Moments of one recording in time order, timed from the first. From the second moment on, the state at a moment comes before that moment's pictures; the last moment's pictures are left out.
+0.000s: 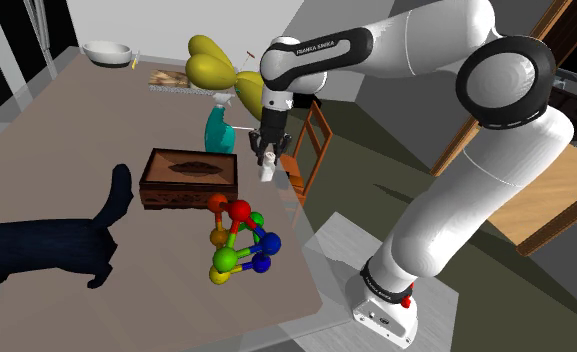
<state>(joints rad) -0.01 -0.07 -0.06 -2.19 0.21 1.88 0.27</state>
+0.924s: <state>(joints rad) -0.02 -0.12 -0.07 -2.05 0.20 1.69 0.31</state>
